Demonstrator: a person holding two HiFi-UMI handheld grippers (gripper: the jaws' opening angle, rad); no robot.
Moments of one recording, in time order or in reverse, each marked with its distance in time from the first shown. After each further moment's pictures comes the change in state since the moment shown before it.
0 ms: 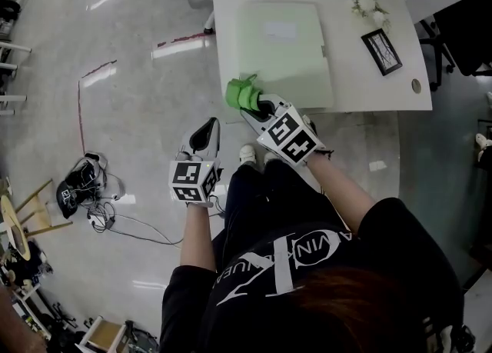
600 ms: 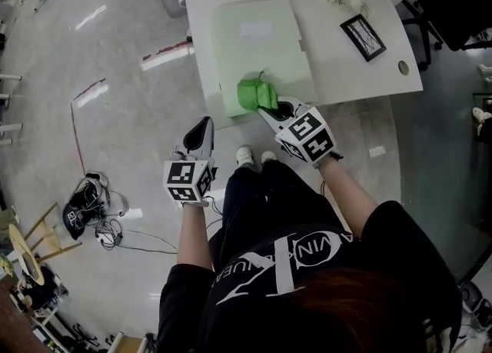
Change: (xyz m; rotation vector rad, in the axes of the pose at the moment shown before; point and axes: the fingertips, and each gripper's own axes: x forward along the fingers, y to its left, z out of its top) left arm 0.027 -0.015 0.015 0.047 0.017 -0.080; right arm -0.056 -0.046 -0.049 0.210 -0.006 -0.142
